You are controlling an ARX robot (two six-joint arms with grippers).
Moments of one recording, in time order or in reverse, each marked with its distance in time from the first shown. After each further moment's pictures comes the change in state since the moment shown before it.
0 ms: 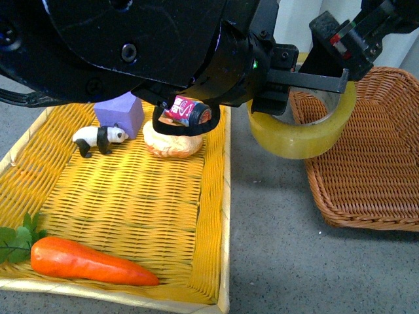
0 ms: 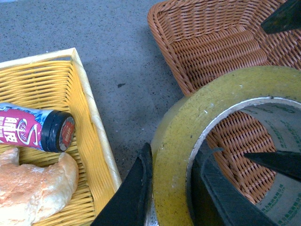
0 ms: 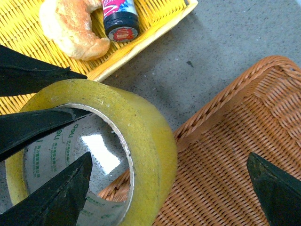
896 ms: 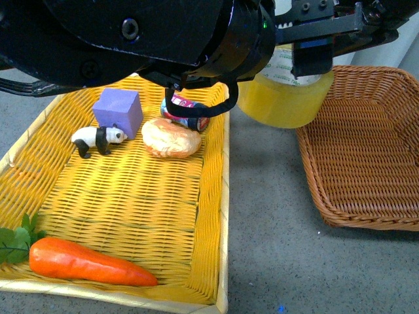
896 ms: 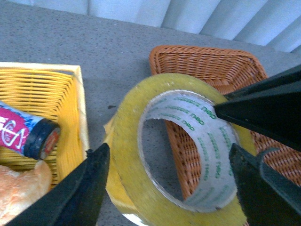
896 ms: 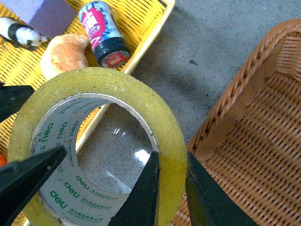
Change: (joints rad) left arm -0.011 -0.018 0.006 0.077 -0.061 -0.243; right arm -0.047 0.103 0.136 -0.024 -0.072 0.357
